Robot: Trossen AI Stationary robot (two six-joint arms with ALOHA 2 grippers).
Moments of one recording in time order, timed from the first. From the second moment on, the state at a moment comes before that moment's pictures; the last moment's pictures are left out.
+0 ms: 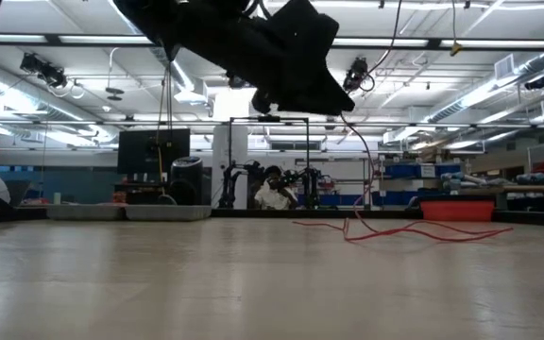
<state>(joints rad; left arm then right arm) -0.12 1.82 1.09 0.37 -0.44 -0.06 0.24 0.78 0.57 0.31 0.19 -0.45</state>
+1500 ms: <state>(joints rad) -0.12 1.62 1.09 0.12 -0.54 0.00 0.27 0.74 0.57 0.02 0.26 -0.38</state>
